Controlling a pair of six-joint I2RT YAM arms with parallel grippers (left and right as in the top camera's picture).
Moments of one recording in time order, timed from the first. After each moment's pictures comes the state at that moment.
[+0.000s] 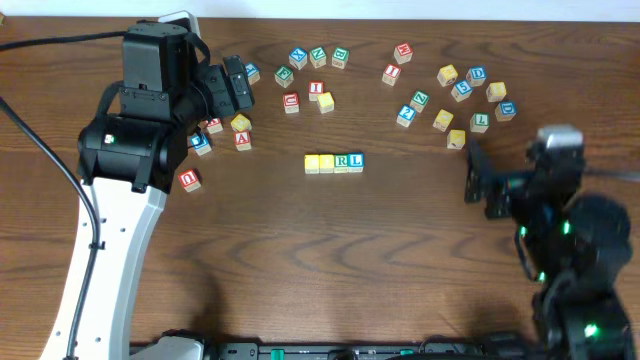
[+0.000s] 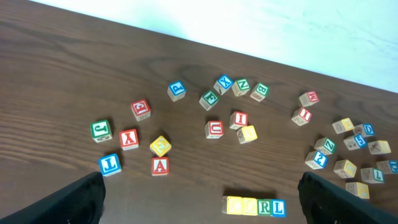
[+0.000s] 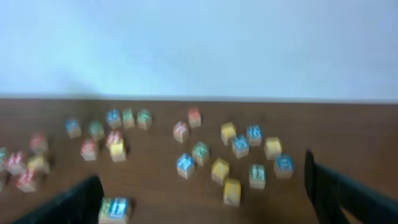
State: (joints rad) left arm -0.17 1.40 1.56 -0.85 -0.01 -0.36; right arm 0.09 0.62 0.76 -0.35 -0.04 0.03
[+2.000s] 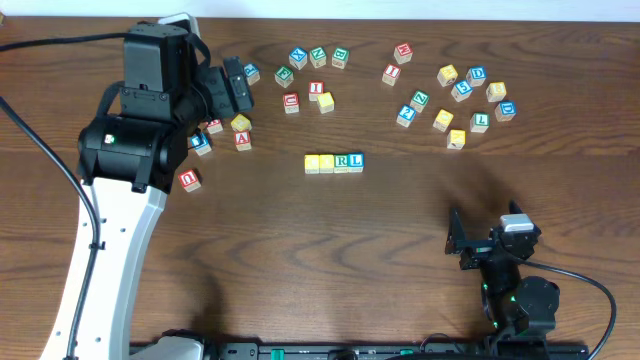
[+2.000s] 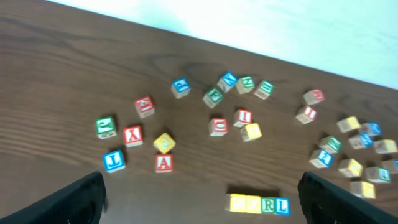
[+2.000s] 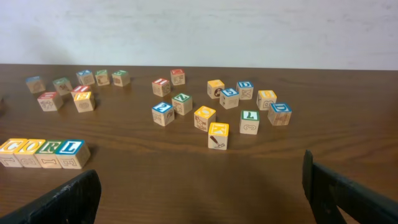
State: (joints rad) left arm -0.17 1.40 1.56 -0.86 -0.04 -0.36; right arm 0.01 0.07 0.01 -0.07 -0.09 0.01
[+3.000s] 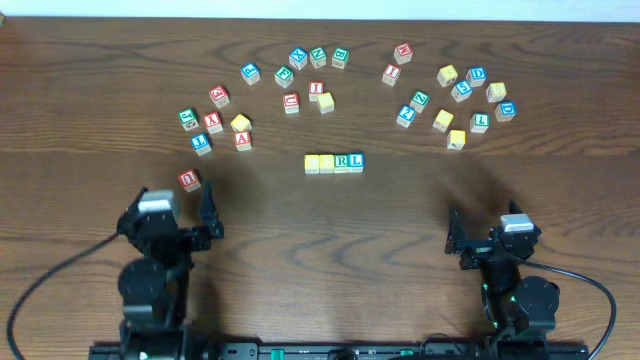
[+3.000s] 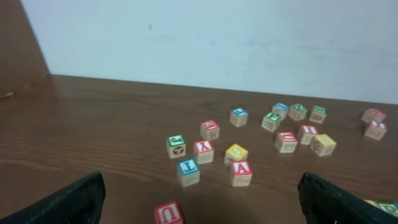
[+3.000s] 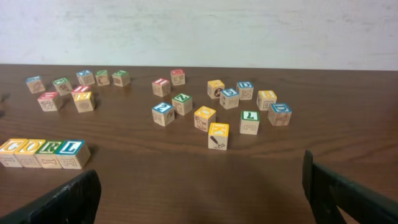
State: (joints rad) left arm 0.01 0.27 0.21 -0.07 -0.05 -0.08; right arm 0.01 0.07 0.01 -0.07 -0.09 0.01
